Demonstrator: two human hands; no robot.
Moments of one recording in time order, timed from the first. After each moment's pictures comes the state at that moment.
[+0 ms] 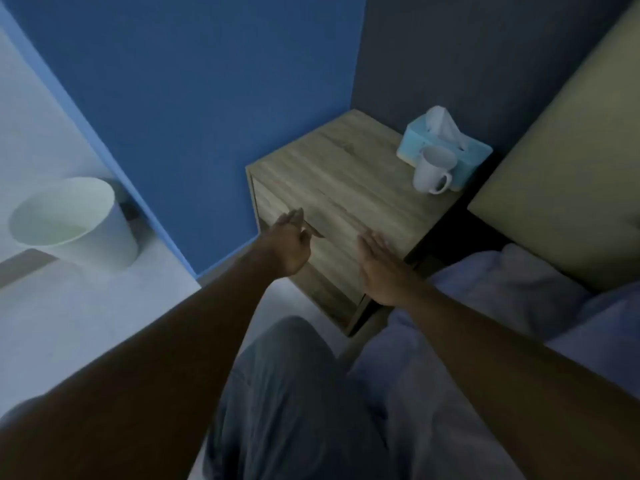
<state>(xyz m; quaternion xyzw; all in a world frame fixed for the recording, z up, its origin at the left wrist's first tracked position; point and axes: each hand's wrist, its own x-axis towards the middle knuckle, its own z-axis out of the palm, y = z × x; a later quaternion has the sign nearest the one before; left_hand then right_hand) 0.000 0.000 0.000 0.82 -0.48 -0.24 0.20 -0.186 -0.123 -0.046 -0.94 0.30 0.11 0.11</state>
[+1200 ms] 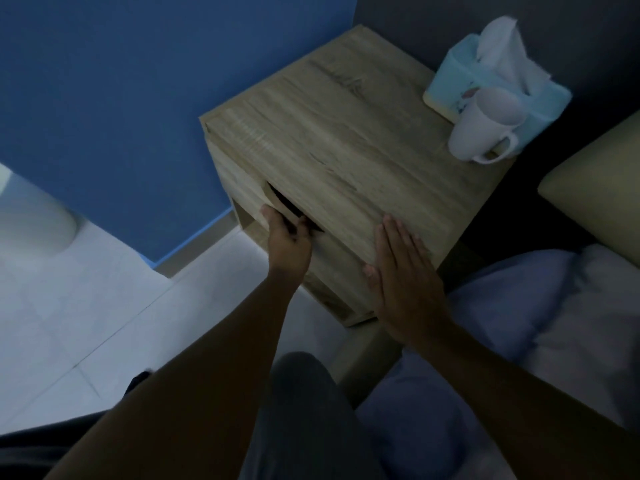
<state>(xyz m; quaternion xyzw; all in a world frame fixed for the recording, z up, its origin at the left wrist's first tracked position) 0.019 -0.092 -0.171 0.75 -0.19 -0.32 0.54 -0.173 -0.144 -0.131 -0.93 0.36 -0.06 0.01</state>
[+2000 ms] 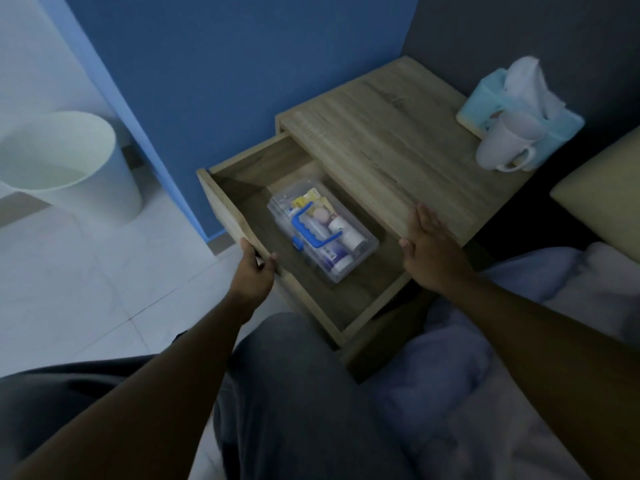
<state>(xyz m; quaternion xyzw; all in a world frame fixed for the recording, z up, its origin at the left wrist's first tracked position) 0.062 0.093 -0.182 0.75 -0.14 -0.39 0.52 -0.155 -0.141 -0.098 -0.92 0.38 0.05 0.09</state>
